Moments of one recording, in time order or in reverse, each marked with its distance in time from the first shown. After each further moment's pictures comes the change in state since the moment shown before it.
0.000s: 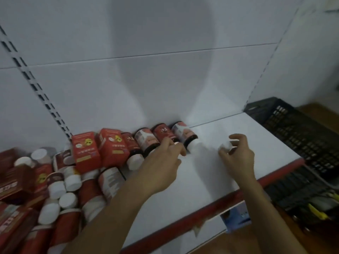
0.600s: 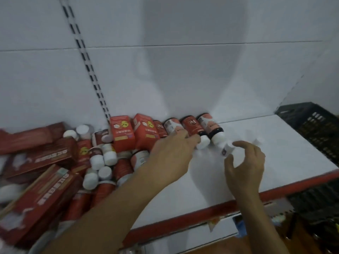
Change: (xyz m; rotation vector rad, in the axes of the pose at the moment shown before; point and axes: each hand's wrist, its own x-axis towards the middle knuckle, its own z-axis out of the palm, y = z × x) left_hand -0.031 -0.002 -0.031 0.331 0.084 0.029; right_hand -0.073 -0.036 0.029 -0.134 0.155 -0.365
